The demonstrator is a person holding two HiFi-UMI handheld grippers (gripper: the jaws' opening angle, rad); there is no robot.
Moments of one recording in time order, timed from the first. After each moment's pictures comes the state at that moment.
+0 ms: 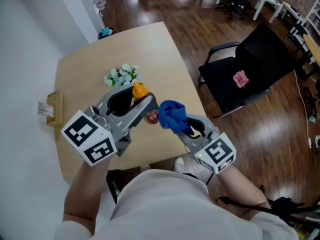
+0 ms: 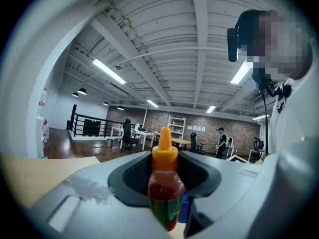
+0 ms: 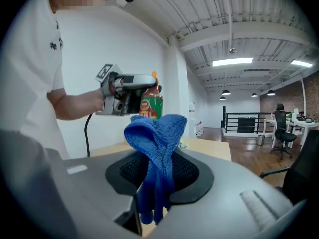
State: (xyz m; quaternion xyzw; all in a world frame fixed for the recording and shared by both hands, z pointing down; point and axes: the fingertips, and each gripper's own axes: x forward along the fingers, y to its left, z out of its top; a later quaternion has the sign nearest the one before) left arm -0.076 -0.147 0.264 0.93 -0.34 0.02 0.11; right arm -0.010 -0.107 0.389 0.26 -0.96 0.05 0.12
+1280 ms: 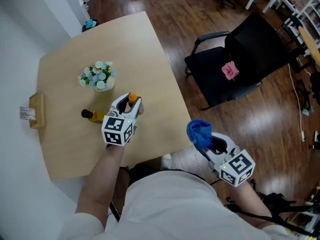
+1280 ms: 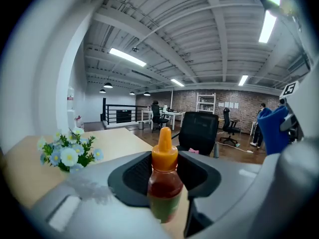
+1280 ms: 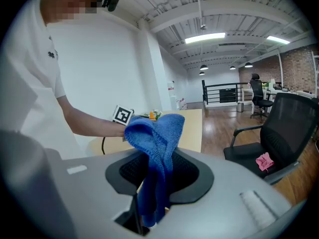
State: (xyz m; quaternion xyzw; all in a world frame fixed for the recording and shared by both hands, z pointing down) left arm -0.056 -0.245 0.527 0.85 -0.49 0.14 0.13; right arm 0.171 -0.087 0.470 0.33 -0.90 0.19 0.20
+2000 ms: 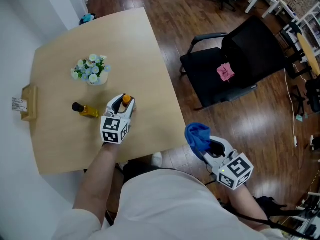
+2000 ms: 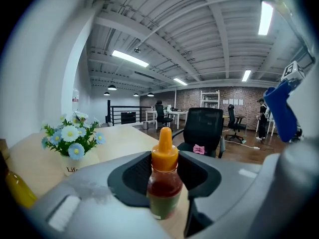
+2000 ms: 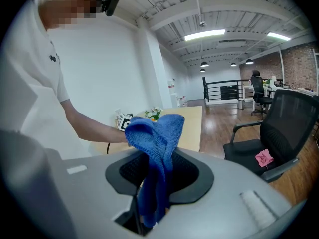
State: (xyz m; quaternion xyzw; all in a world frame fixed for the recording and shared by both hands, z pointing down) left arm -0.060 -0.241 0.579 0.83 -0.52 0.14 0.11; right arm 0.191 -0.076 0.474 0.32 -0.90 0.20 0.20
